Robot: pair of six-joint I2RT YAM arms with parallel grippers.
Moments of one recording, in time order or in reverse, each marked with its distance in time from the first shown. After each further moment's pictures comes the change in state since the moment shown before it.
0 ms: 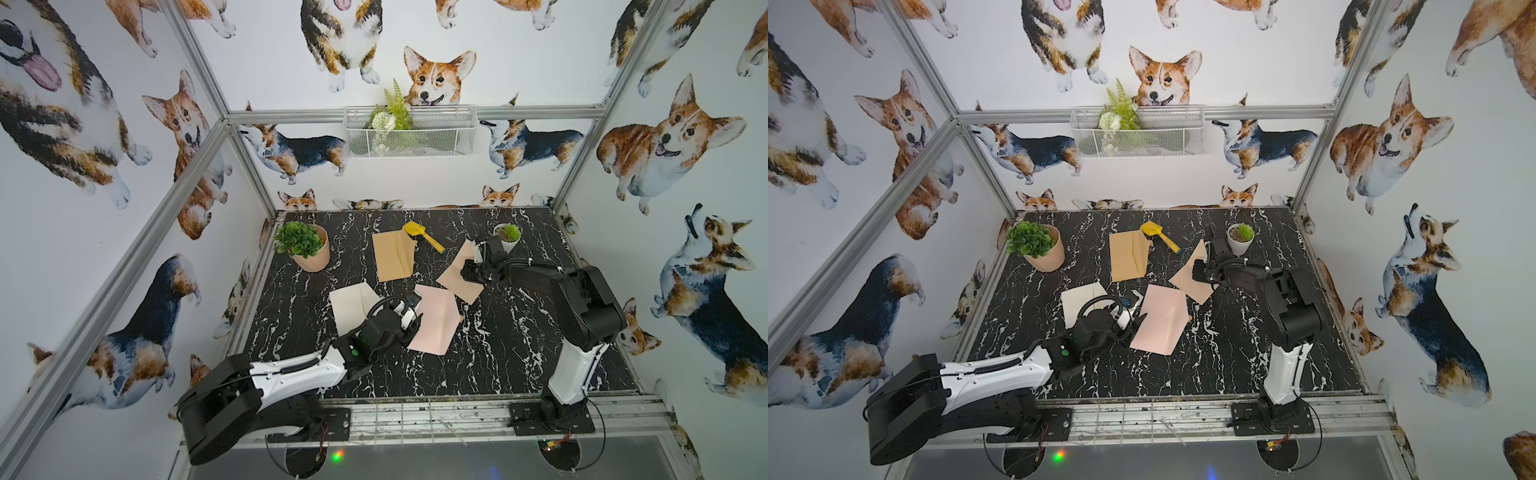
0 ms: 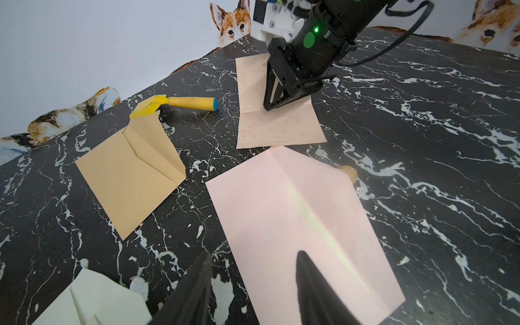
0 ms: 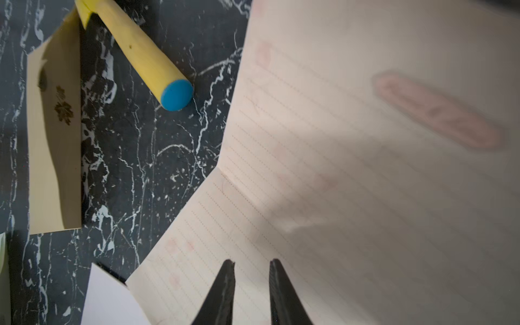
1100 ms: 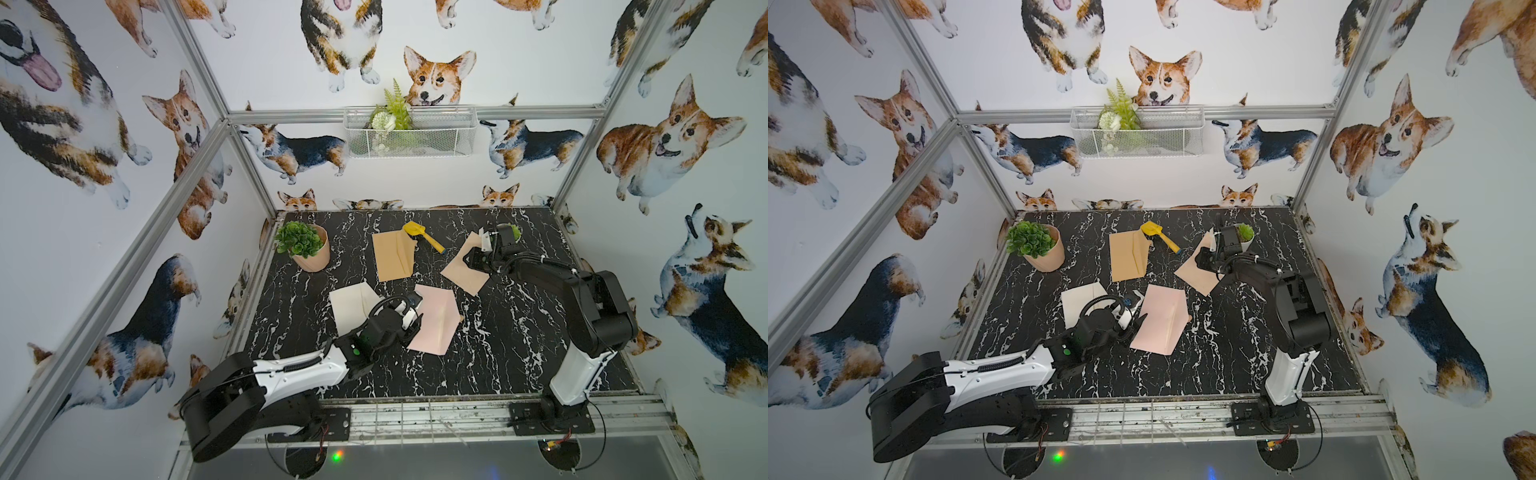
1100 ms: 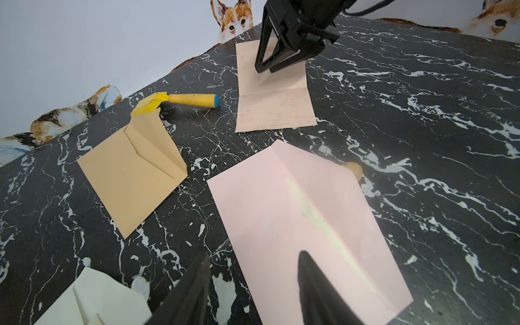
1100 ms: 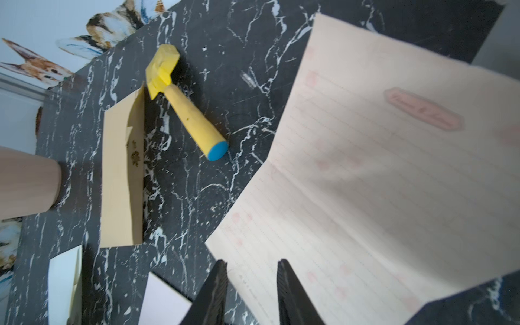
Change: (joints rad) left arm 0.000 0.016 0.005 0.000 -0.007 0.007; right arm -0.043 -0.140 0.018 -0.004 -0.076 0.029
